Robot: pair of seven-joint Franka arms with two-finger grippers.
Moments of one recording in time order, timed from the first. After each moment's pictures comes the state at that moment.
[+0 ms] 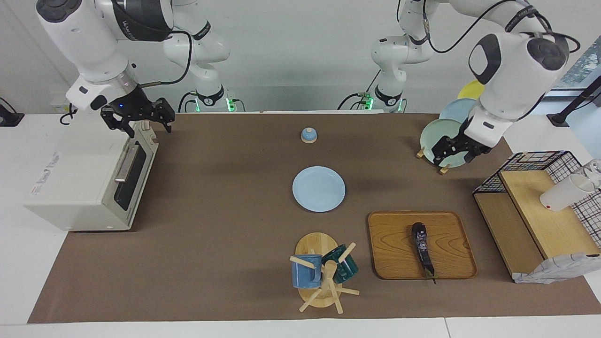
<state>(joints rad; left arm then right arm) 0.01 0.18 -0.12 -1.63 -0.04 1.79 -0.12 0.05 0.00 -0.06 -1.63 0.01 1.54 -0.16</state>
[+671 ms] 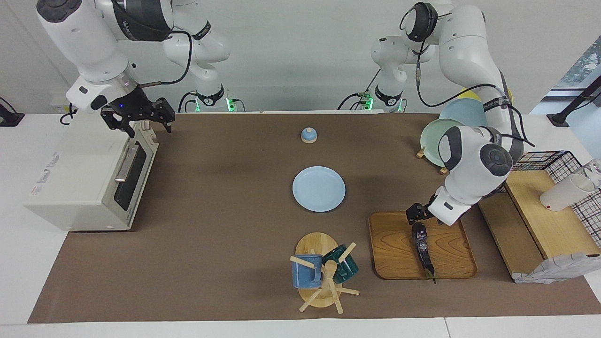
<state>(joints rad) -0.04 0.57 -0.14 -1.47 0.02 2.03 -0.05 0.05 0.00 -0.06 -1.63 0.01 1.54 -0.16</state>
